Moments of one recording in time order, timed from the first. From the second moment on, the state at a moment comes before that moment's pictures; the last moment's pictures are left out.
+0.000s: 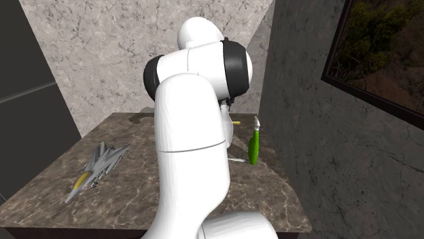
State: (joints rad) arm -0.35 0.47 -0.45 -1.44 0.14 1.82 -0.71
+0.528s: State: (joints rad) arm -0.35 0.47 -0.45 -1.33 0.14 1.72 -0.71
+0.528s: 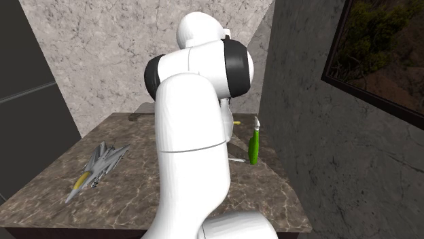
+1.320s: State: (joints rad) arm -0.38 0.49 -0.45 -1.13 0.15 1.54 -0.71
